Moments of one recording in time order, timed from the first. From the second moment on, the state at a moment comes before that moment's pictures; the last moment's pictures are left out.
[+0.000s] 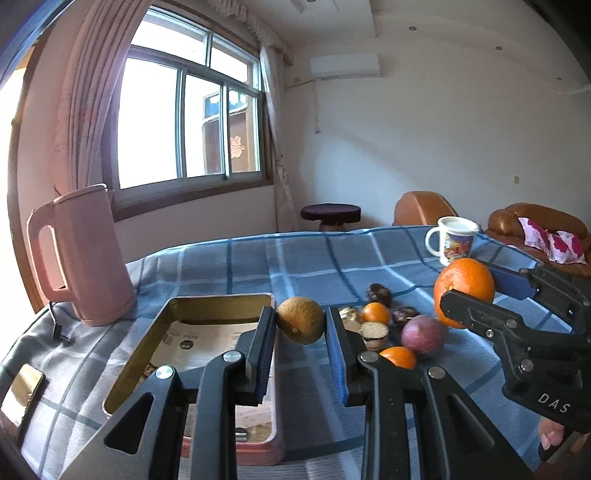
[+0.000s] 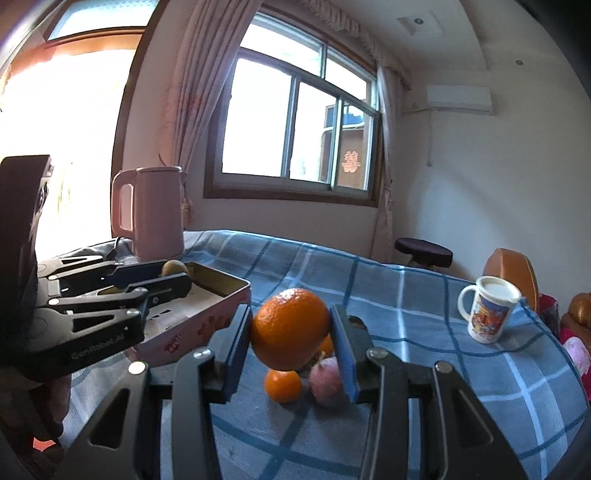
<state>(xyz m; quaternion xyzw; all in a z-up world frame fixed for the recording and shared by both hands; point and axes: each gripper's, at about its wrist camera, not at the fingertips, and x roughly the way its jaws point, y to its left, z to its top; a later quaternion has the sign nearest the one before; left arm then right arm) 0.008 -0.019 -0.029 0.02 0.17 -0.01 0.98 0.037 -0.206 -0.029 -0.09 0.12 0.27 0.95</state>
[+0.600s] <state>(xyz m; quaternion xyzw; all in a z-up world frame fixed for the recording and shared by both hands) 0.026 0.036 -0.032 0.01 0.20 0.03 0.98 0.073 -0.142 -0.015 -0.11 0.17 0.33 0.92</state>
